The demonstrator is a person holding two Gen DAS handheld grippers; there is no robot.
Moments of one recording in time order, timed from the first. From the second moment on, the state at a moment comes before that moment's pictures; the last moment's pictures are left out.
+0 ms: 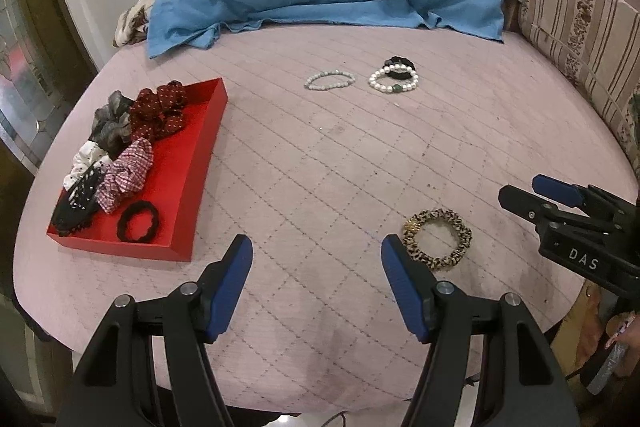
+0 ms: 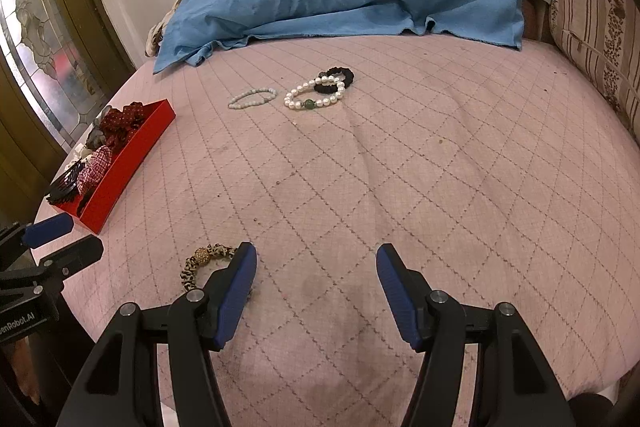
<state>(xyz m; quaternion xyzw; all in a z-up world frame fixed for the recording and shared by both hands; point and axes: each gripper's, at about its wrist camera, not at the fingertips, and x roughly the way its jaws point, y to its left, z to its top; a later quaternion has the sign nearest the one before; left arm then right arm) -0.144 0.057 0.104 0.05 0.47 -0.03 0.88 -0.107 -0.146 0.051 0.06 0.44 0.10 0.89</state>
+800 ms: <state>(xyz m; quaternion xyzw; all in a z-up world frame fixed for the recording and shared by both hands) -0.135 0.043 0.077 0.03 0.51 -0.06 0.86 -0.101 -0.156 0.039 0.07 0.45 0.09 0.89</state>
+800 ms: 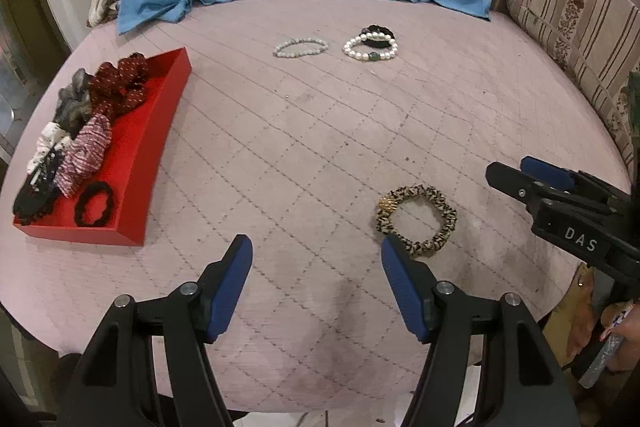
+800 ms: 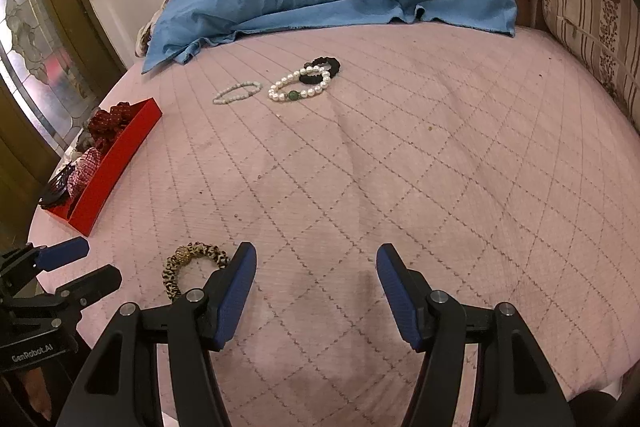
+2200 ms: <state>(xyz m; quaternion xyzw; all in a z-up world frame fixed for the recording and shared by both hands) -0.099 0.014 0.040 -0.05 0.52 -0.18 0.83 0.127 -0.133 0.007 0.09 0.48 0.07 0.87</state>
